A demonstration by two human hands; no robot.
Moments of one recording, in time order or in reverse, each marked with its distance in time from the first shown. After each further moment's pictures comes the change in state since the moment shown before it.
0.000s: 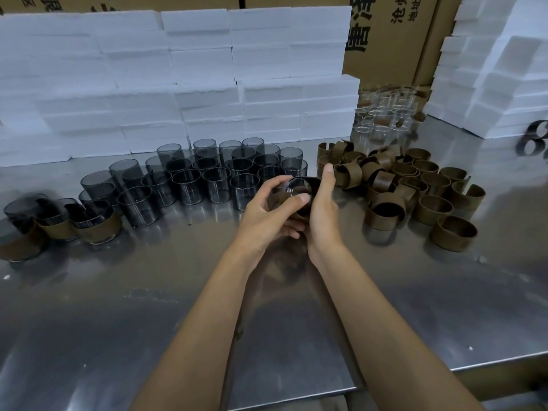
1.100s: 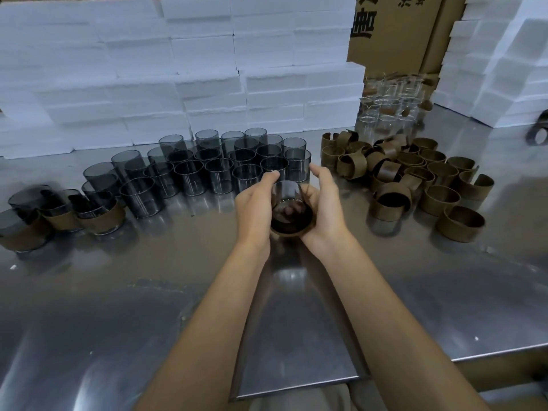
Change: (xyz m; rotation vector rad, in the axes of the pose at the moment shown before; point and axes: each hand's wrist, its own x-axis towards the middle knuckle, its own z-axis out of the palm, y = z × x) left_hand -0.006 0.012 0.011 -0.062 0.425 -0.061; right_hand -0.019 -0.012 -0.004 0.211 -0.302 0.237
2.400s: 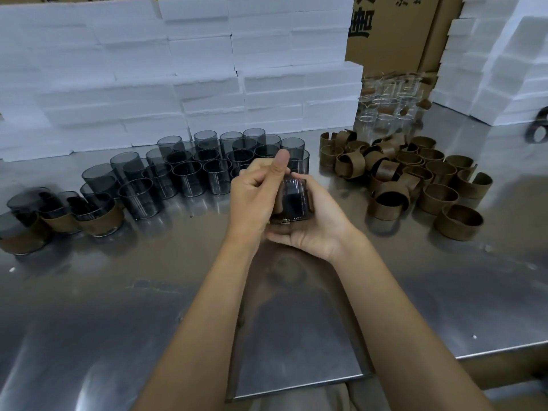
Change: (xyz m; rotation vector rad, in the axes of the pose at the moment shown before) left_hand -0.006 0.016 -0.001 0.152 -0.164 0.437; right_hand -0.007 -0.007 -0.005 -0.068 -0.224 0.221
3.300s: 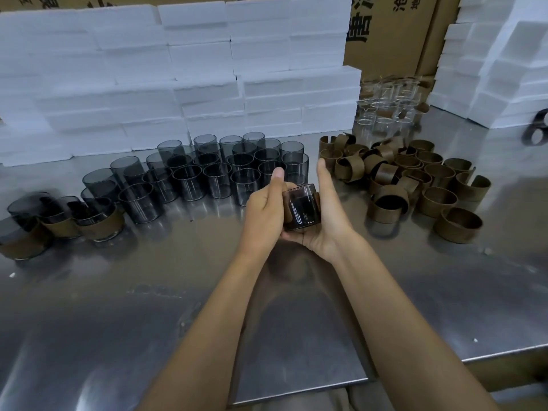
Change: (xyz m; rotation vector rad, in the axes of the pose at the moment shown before) left_hand -0.003 -0.031 0.006 0.075 -0.075 -0.128; right_hand 0.010 0.002 -0.014 -0.041 0.103 -0.139
